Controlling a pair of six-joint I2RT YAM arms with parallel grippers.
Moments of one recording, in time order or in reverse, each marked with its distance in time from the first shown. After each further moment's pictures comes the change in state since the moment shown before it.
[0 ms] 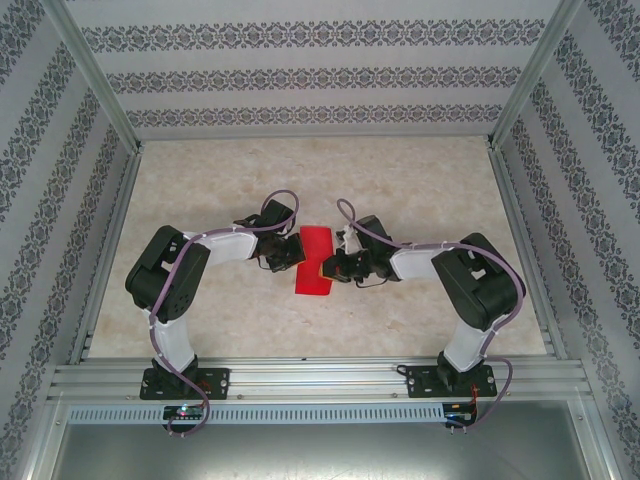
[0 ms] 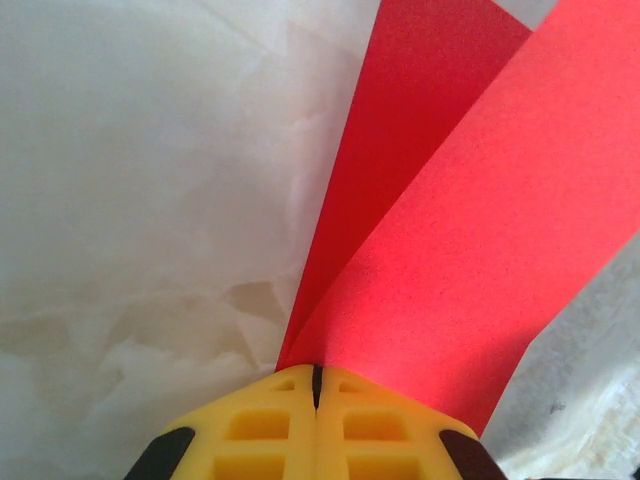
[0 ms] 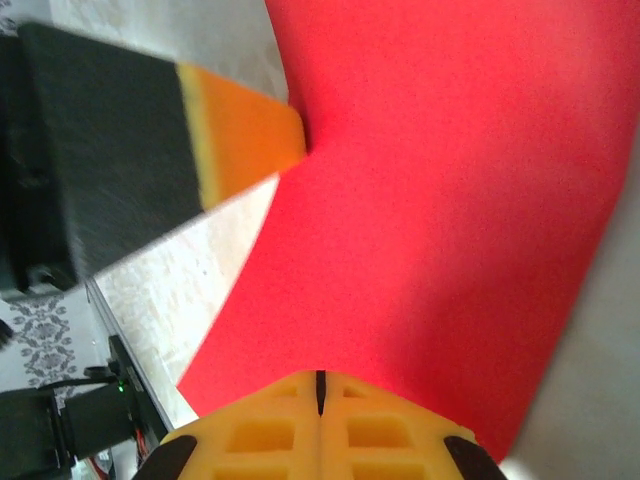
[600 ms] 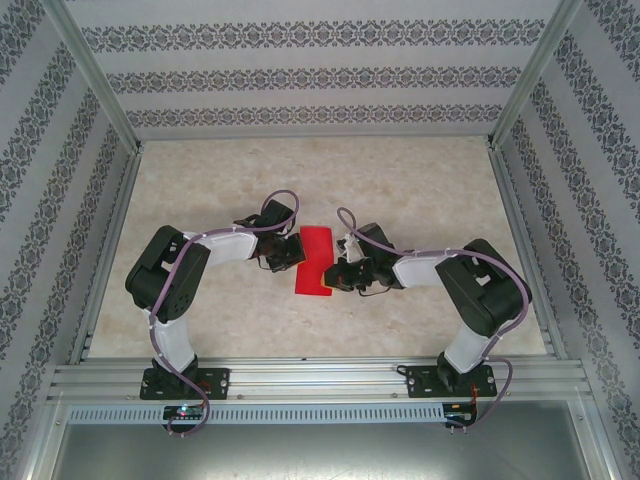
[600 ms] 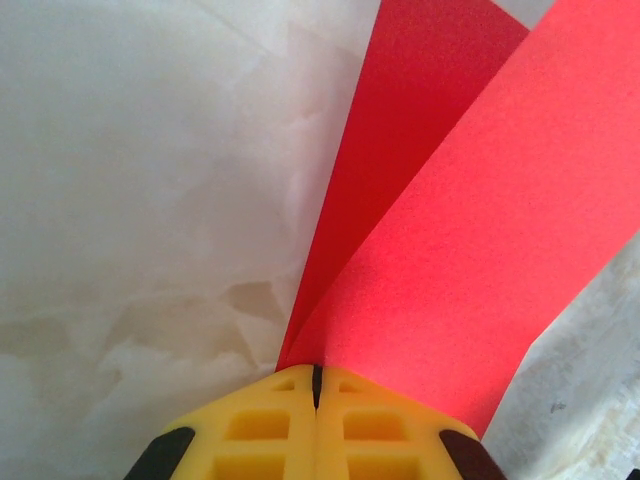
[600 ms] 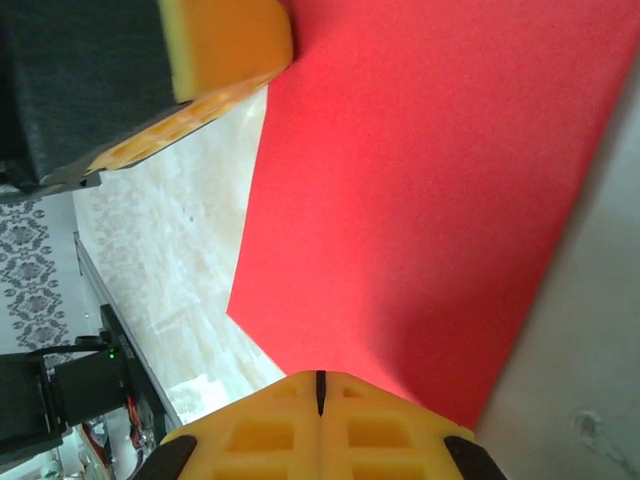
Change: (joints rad) left arm 0.000 0.000 -0.001 0.001 0.000 0.003; right arm 0.018 -0.051 -0.069 0.009 -0.013 -0.008
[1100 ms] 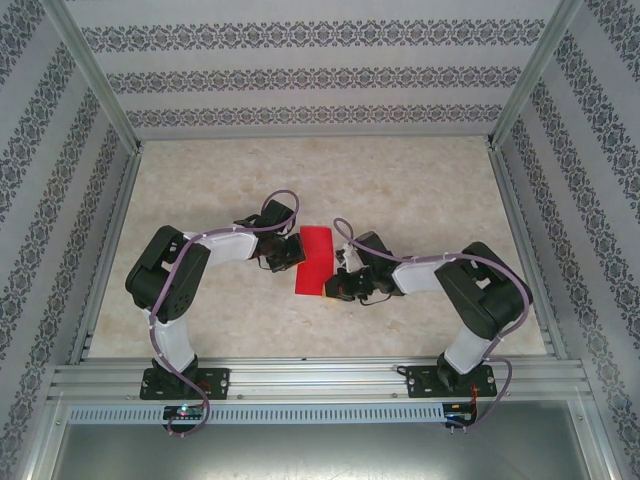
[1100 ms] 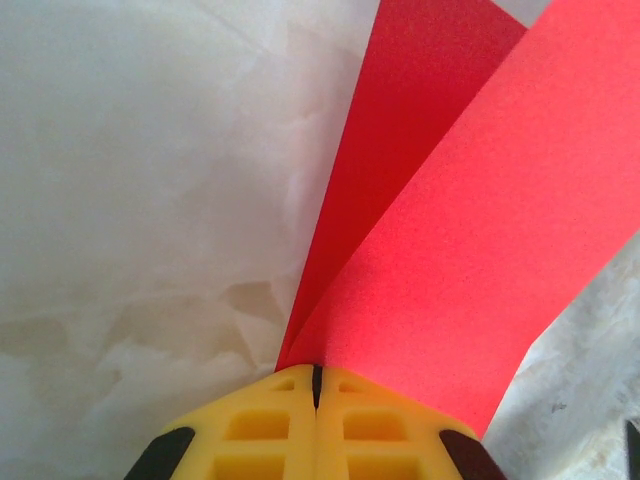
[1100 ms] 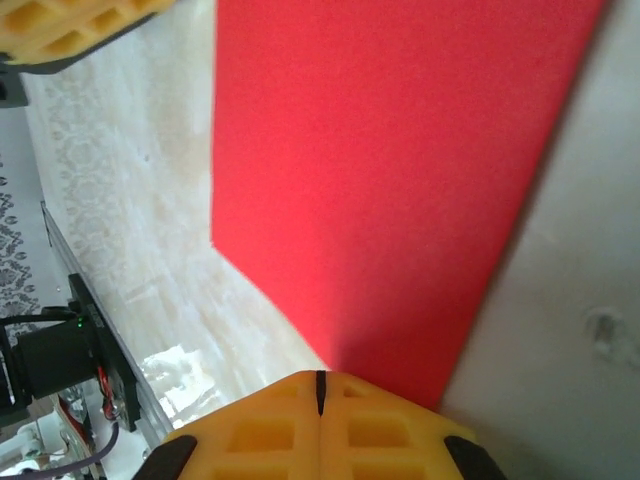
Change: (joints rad) left arm -0.002 0.000 0.000 0.000 -0.001 0.000; right arm 0.034 -0.032 -0.037 -0.043 0.018 -0.024
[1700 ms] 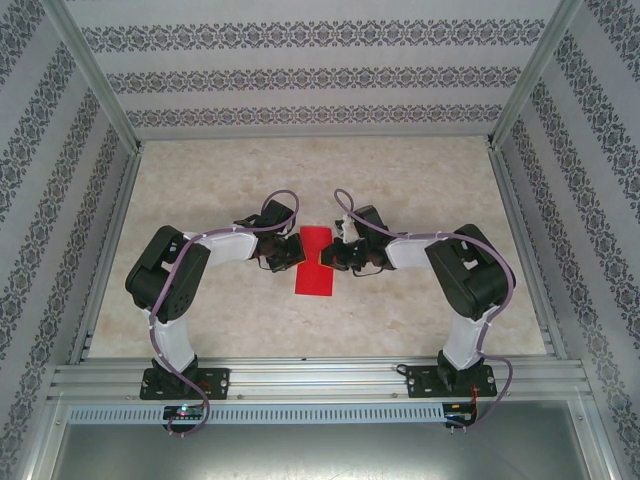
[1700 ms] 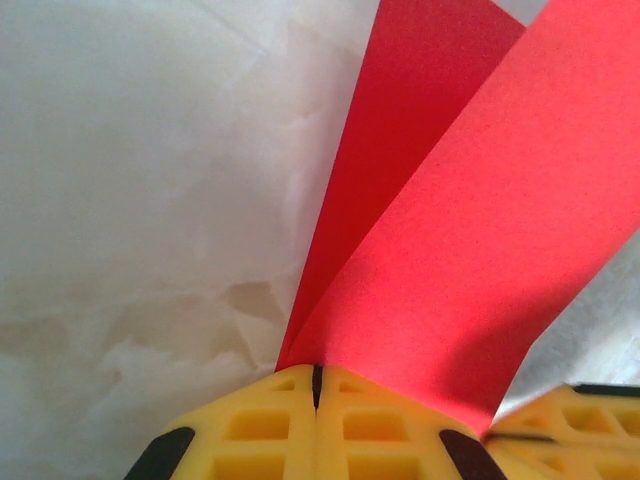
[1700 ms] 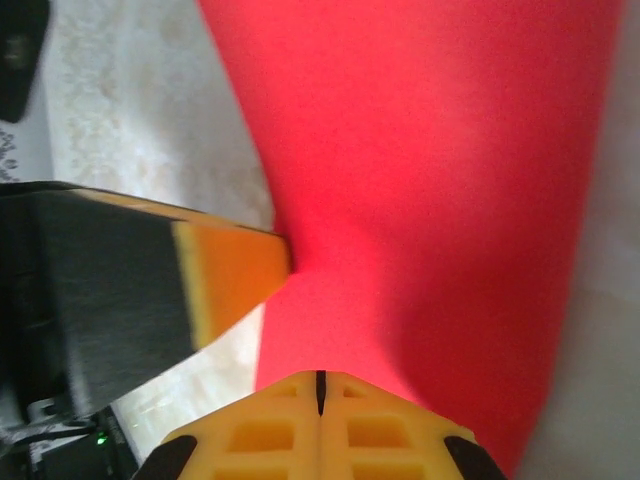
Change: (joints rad) left arm 0.000 0.000 -0.002 0.002 0.000 0.000; right arm -0.092 0.169 0.226 -0.001 0.044 -0.010
